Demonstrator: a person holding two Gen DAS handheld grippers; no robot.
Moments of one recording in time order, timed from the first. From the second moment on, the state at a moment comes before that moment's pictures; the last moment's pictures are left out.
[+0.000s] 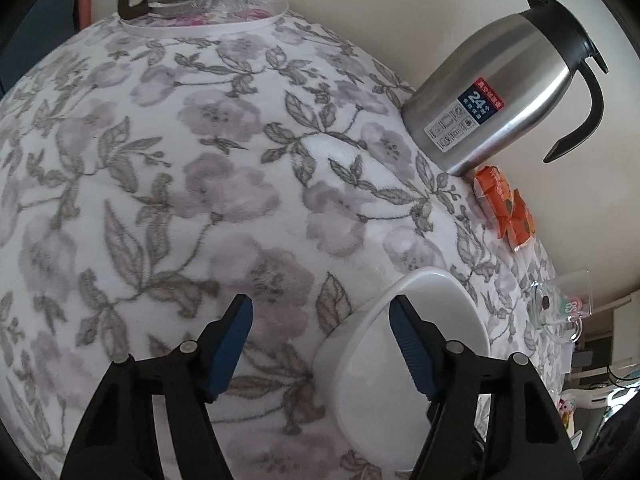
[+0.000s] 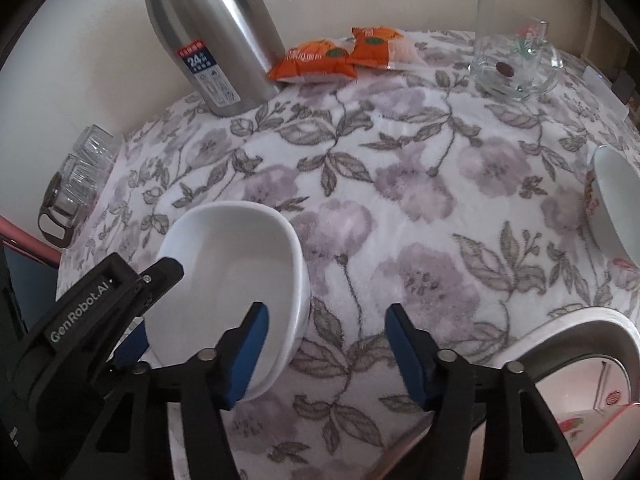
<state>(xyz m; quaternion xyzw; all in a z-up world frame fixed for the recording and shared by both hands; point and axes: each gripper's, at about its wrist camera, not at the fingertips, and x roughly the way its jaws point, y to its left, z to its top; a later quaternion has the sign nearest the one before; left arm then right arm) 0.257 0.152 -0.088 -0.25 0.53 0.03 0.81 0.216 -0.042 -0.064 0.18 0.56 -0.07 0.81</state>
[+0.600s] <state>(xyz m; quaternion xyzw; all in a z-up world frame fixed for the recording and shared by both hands) 0.269 0.133 -0.098 -0.24 0.53 -0.03 0.81 0.230 -0.032 -0.079 0.19 0.57 -0.07 0.80</state>
